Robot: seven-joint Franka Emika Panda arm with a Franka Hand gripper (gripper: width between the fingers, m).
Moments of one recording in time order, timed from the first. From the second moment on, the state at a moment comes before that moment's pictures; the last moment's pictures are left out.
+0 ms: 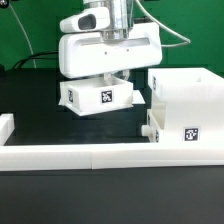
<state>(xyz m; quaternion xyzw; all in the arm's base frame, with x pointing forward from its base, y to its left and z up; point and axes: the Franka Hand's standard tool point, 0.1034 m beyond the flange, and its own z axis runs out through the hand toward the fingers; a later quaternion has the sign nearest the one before) 0.485 -0.006 0.058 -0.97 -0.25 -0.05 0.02</state>
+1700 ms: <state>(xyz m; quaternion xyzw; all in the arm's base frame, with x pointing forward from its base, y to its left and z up) 0.525 -0.024 0.056 -0.73 -0.69 -0.02 0.00</state>
